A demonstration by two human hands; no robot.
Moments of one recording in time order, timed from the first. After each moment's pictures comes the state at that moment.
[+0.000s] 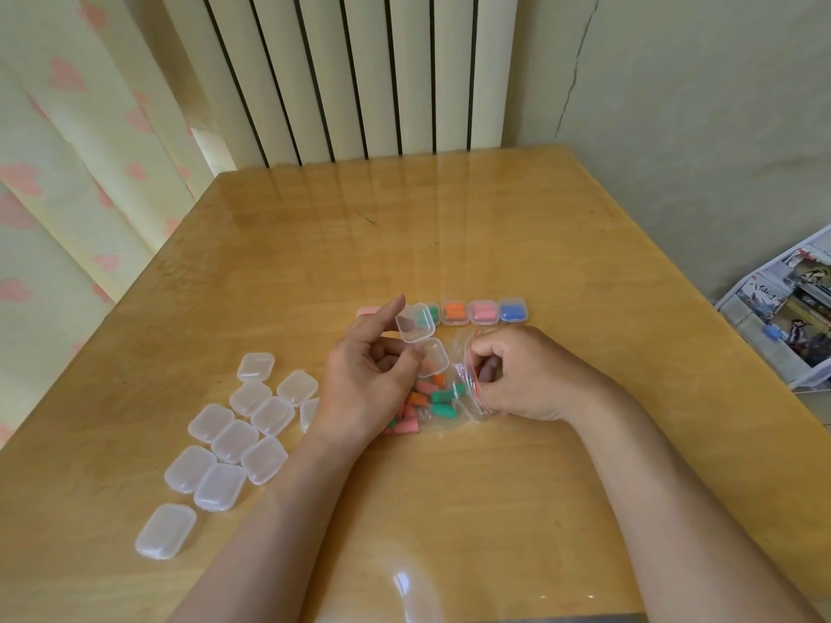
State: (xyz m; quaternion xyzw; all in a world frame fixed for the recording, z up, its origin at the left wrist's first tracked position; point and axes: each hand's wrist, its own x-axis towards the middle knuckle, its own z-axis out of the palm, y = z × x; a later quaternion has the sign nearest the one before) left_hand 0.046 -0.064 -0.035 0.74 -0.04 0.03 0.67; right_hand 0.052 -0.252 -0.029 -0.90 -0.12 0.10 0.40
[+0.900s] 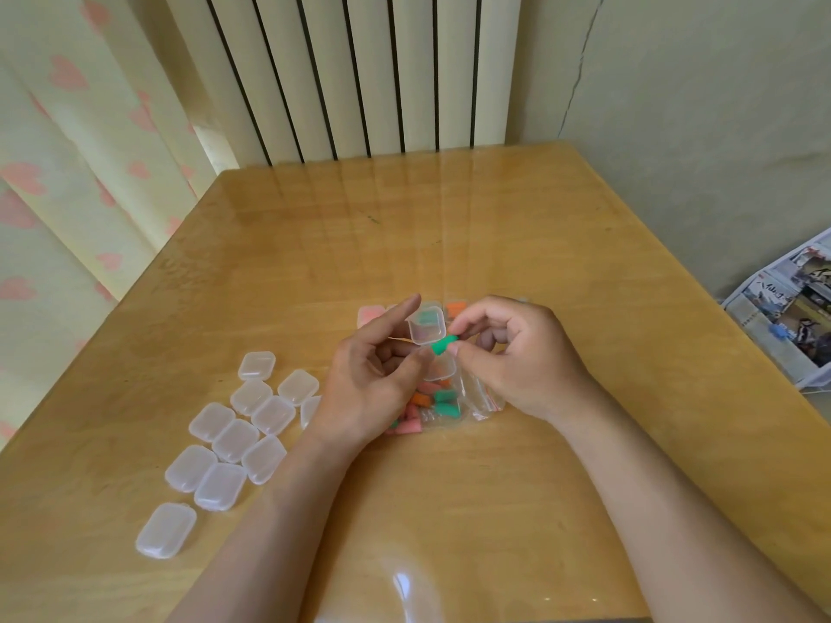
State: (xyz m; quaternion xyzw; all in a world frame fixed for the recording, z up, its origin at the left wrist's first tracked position) left_hand 0.047 -0.059 -0.036 0.75 -0.08 0.00 0.65; right_hand 0.053 -0.240 -0.035 -0.81 -0.13 -0.11 0.56
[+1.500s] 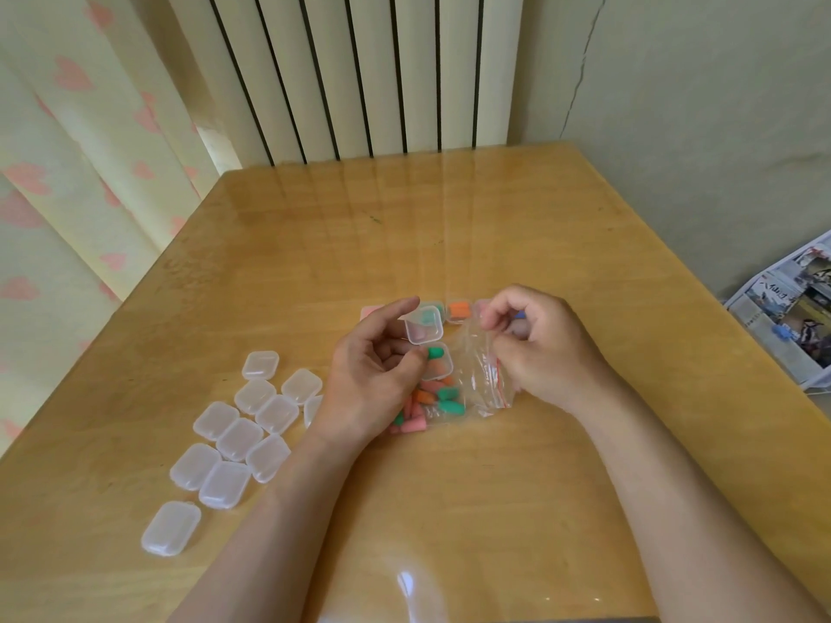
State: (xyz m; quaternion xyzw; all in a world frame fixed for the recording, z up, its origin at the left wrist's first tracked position) left_hand 0.050 -0.060 -0.041 0.72 -0.08 0.03 0.69; right_hand 0.058 -0.254 -0.032 -0.84 -0.07 -0.10 0.52
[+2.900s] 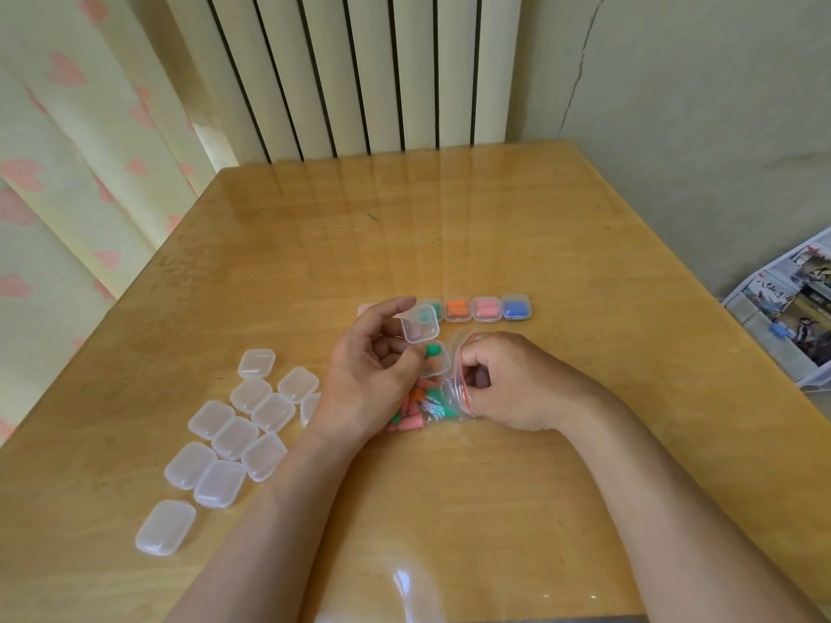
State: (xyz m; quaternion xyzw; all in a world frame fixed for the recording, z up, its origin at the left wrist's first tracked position) left_hand 0.054 -0.062 -0.043 0.73 -0.08 0.05 0.67; right_hand 0.049 -0.239 -0.031 -0.92 -0.16 0.08 0.35
